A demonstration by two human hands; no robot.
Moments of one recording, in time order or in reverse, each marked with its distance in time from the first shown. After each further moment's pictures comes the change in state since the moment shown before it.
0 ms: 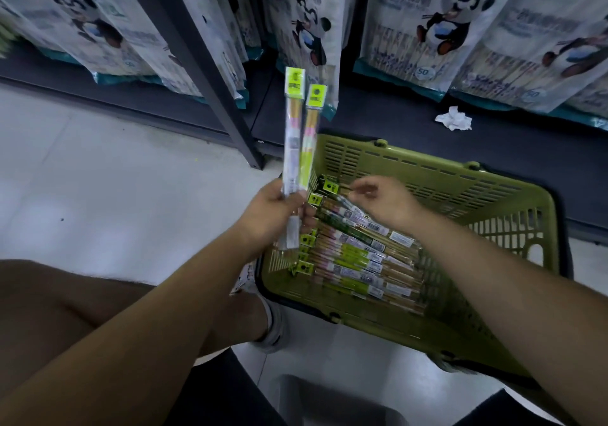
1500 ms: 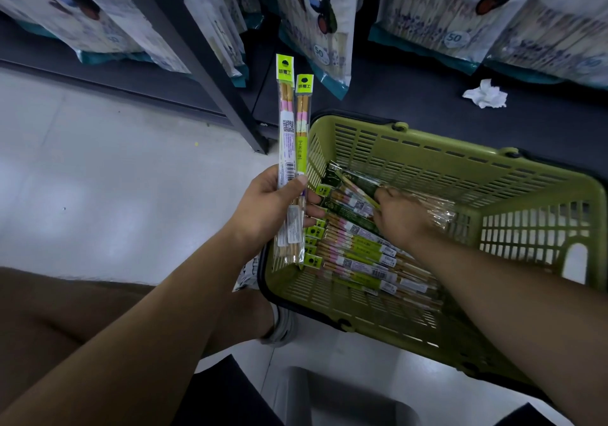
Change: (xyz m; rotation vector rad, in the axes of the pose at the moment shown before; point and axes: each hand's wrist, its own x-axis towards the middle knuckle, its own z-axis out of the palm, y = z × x) left_hand 0.011 -0.002 -0.009 -0.041 0.028 -0.003; right_hand 0.023 0.079 0.049 -0.709 0.012 -0.011
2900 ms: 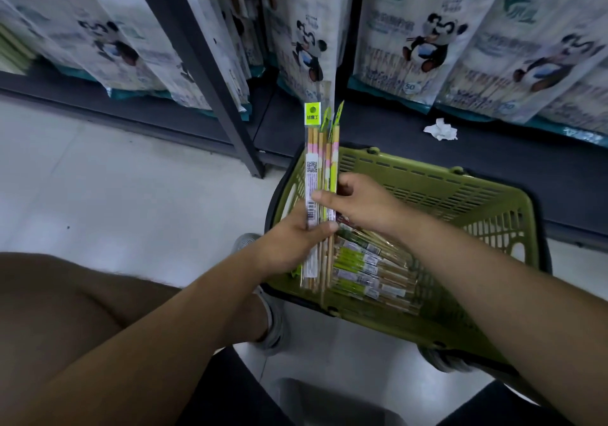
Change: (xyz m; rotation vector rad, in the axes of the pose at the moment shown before) left_hand -0.047 -0.004 0.026 0.368 -0.288 0.103; right_hand -0.065 -0.083 -0.134 0.993 -0.082 -0.153
